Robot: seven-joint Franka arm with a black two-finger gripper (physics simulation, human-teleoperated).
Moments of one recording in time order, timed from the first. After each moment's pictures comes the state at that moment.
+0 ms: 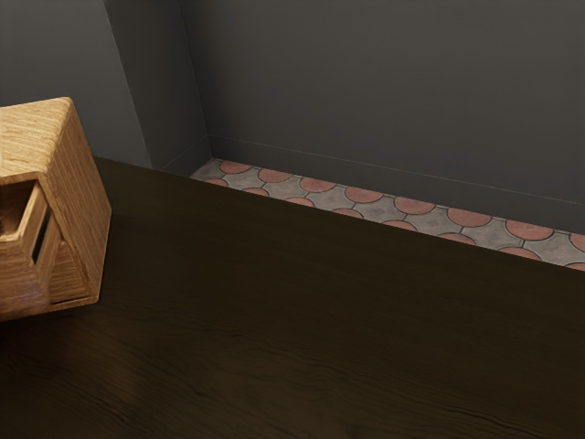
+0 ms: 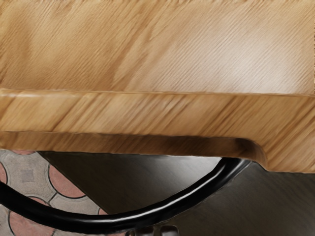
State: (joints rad) arm 0.13 -0.73 0.45 -2.42 0.34 1.63 -0.29
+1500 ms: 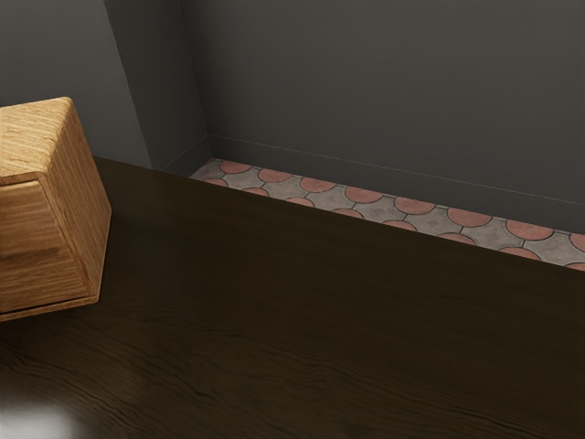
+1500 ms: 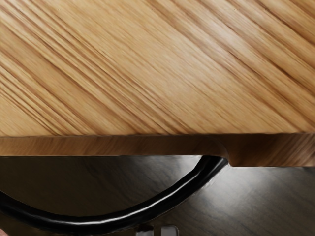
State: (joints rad) arm 0.07 -0.14 0.58 -1.96 0.21 1.76 -0.08
